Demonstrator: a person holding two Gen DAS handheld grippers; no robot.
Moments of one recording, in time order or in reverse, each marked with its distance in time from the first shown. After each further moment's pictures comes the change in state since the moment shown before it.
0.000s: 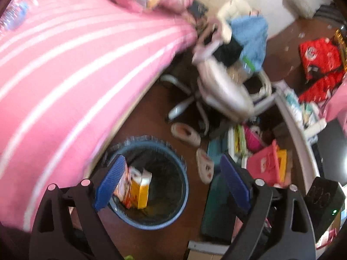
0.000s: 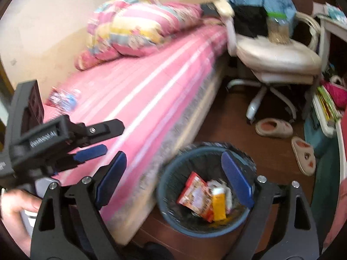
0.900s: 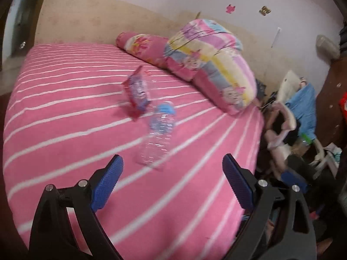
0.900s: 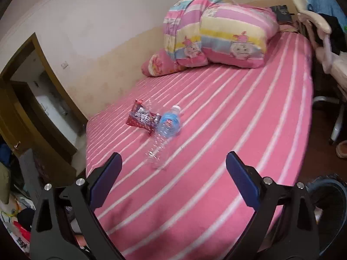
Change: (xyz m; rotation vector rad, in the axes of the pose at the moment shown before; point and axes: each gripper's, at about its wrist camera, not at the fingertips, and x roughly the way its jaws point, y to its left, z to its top) left arm -0.206 0.186 0.066 -0.016 -0.479 0.437; right arm 0.083 0.244 0.070 -0.019 -0.031 0.425
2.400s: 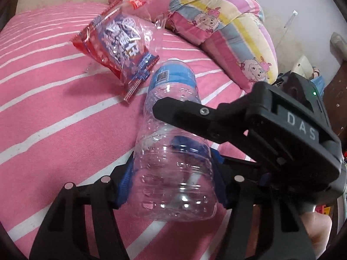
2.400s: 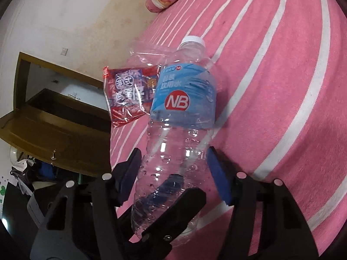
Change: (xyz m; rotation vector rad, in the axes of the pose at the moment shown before) left arm 0.156 0.032 0.017 -0.050 0.239 -0.074; right arm 0.278 -0.022 0.031 0.288 0.514 0.305
